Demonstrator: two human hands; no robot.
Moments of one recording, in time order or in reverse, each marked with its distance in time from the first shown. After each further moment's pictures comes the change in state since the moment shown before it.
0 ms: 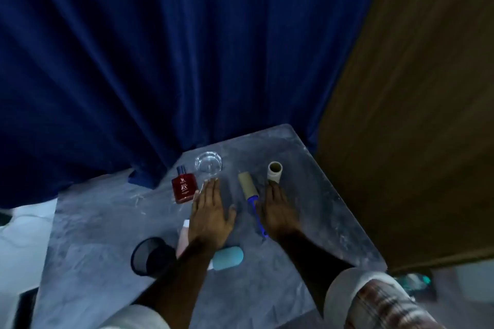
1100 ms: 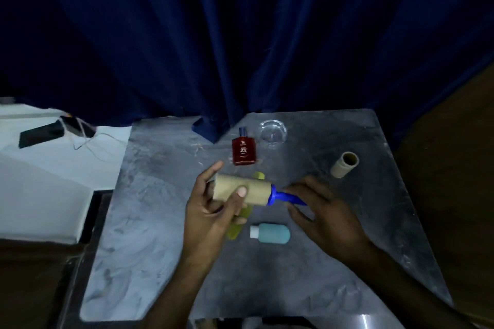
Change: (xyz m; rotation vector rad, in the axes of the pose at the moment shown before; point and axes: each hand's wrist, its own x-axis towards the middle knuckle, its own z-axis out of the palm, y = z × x) left_hand -0.101 -0.027 -0.124 -1.415 0.385 -0.516; right_hand -0.030 -0.087 -0.092 0.247 0.090 -0.637
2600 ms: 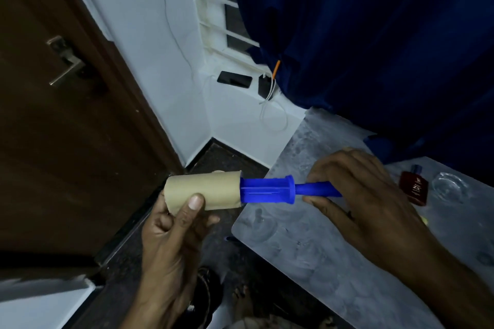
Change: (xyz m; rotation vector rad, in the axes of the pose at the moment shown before) left_hand -0.181 0.047 -0.371 -0.615 0.631 0.272; right_hand 0.083 -0.374 0.100 -0.052 -0.240 -0.663
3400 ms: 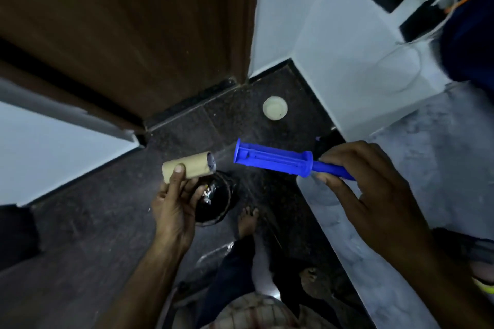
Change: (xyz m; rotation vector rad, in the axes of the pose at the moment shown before) left_hand -0.008 -0.086 -0.235 -0.189 0.874 -0.198; right_hand 0.048 -0.061 0.173 0.331 -0.381 -0.099
